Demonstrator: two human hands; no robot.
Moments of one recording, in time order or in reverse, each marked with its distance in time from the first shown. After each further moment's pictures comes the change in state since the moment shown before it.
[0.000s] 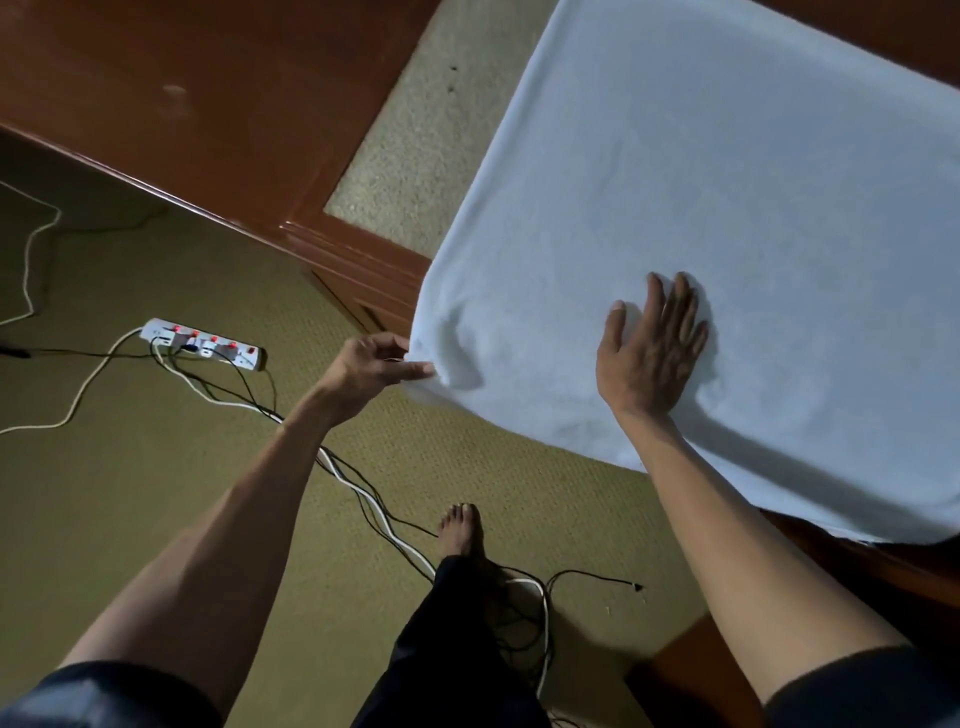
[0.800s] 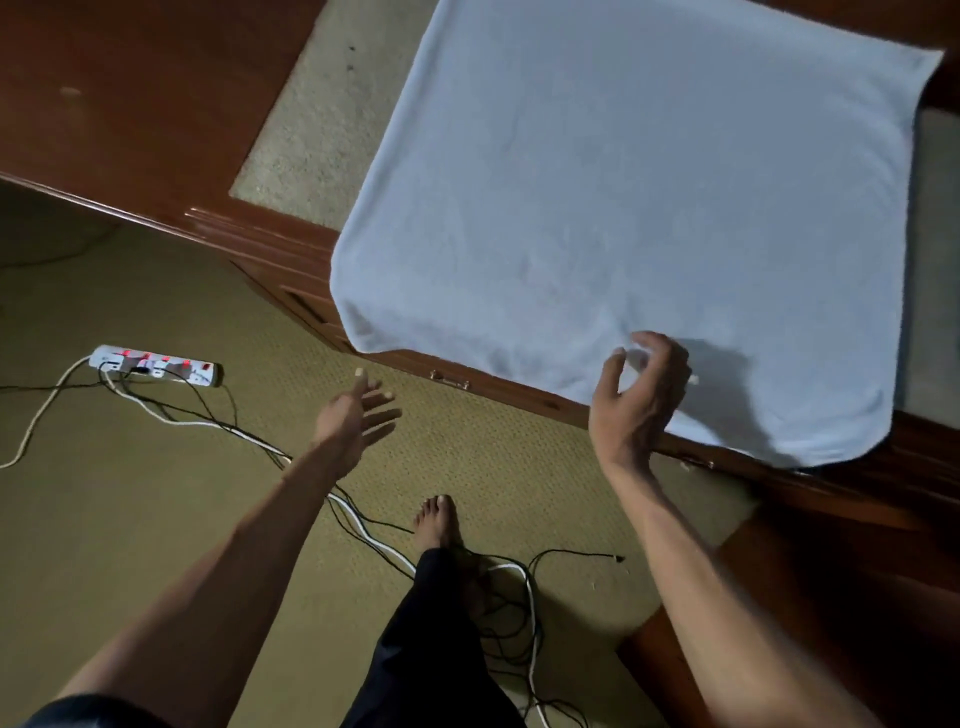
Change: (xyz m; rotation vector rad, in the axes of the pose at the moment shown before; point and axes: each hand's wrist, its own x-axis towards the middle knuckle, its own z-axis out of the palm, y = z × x) left_hand -0.021 -0.077 0.092 -0.384 0.282 -0.355; right_hand -0.079 0.095 -0.042 0.426 0.312 0.038
